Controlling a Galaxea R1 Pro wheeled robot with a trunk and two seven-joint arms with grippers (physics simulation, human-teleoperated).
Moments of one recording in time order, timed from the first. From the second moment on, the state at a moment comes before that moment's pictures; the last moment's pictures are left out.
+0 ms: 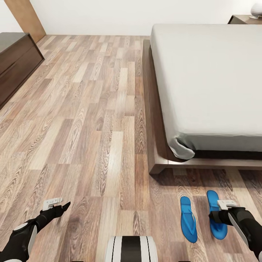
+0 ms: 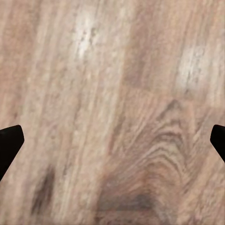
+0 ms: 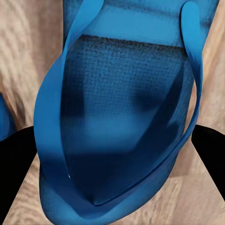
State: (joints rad) left arm -0.46 0.13 0.64 -0.76 -0.24 0.16 -0.55; right arm -0.50 -0.40 -0.01 -0.76 -0.05 0.66 0.19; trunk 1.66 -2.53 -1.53
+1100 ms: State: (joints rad) left arm -0.46 0.10 0.64 -0.76 -0.24 0.16 -0.54; right arm -0.50 -0.40 -0.01 -0.76 -0.05 0.66 0.20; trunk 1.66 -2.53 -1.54
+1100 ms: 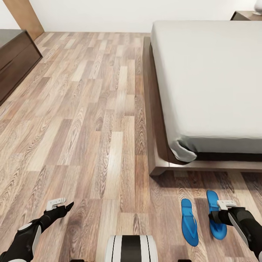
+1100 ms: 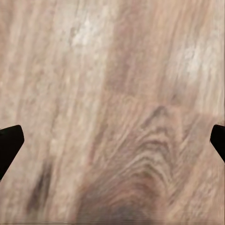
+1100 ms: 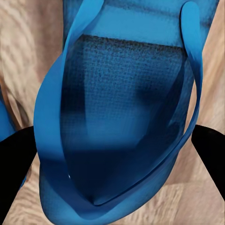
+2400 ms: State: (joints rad) left arm -0.46 0.10 0.64 -0.76 -0.24 0.15 -0.54; right arm -0.50 -0.40 0.01 -0.56 0.05 0.43 0.19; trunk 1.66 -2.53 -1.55
